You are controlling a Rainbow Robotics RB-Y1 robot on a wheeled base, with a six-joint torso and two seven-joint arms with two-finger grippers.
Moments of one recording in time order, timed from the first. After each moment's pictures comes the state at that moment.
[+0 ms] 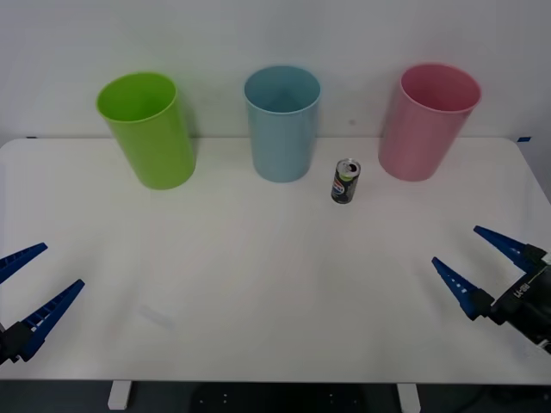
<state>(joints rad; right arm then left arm) 0.18 -0.41 -0.32 -1.50 1.02 -1.00 0.21 0.35 0.40 0.52 -1.66 -0.96 -1.22 0.00</state>
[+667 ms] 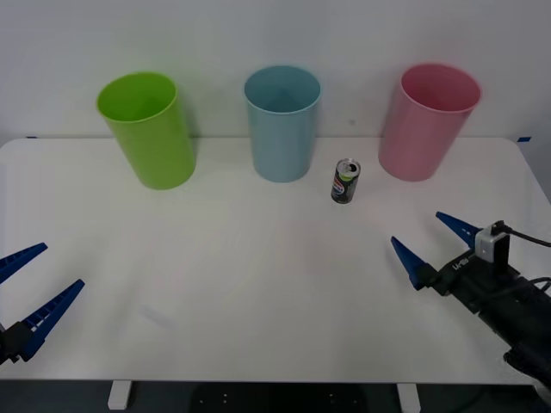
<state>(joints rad) 0.09 -0.40 -0.08 -1.50 1.02 -0.64 0.25 0.35 0.40 0.52 -1.66 -0.96 -1.22 0.00</state>
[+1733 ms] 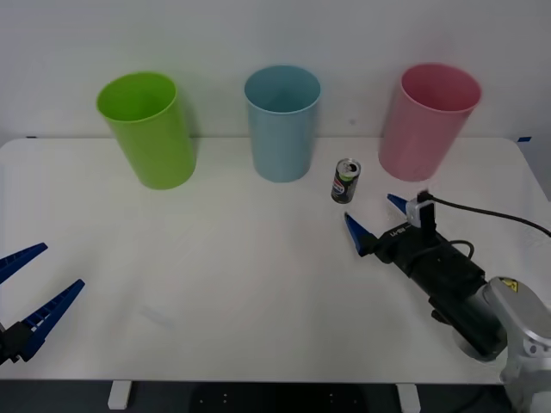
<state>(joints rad) -0.18 -0.29 0.05 -1.24 1.09 -0.47 0.26 0.35 0.40 0.52 -1.66 -0.96 -1.22 0.00</state>
